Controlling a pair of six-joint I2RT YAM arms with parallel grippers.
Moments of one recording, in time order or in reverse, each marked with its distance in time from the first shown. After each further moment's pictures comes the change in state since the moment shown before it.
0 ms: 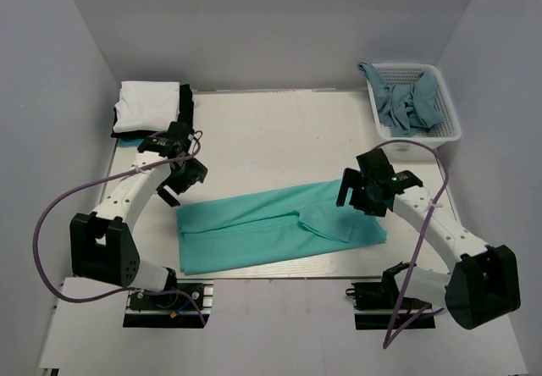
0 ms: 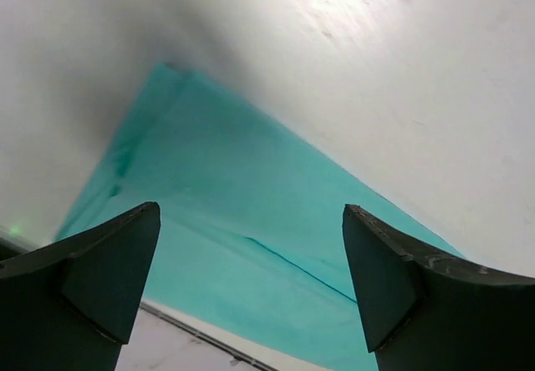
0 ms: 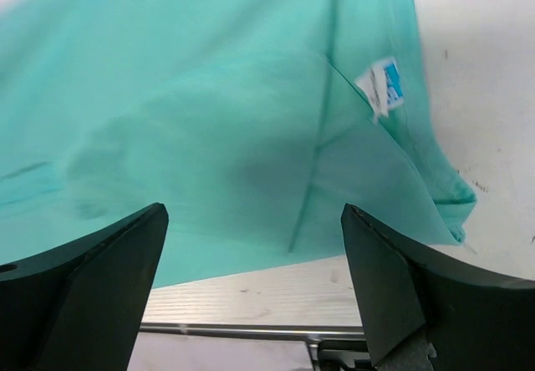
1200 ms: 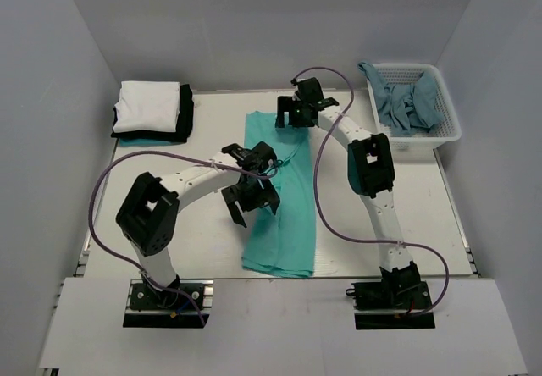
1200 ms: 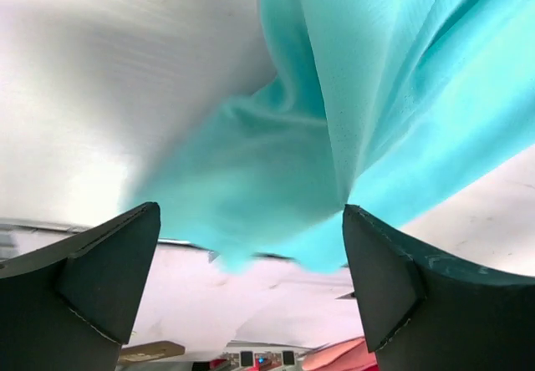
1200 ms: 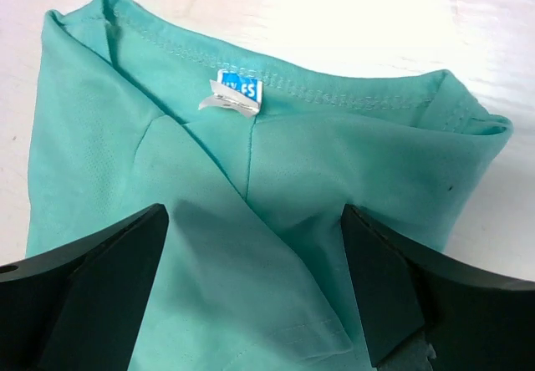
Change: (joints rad) left arm -0.517 0.348 0.128 0.101 0.339 -0.072; right arm 0.022 1.341 1.415 0.284 -0.229 -0.287
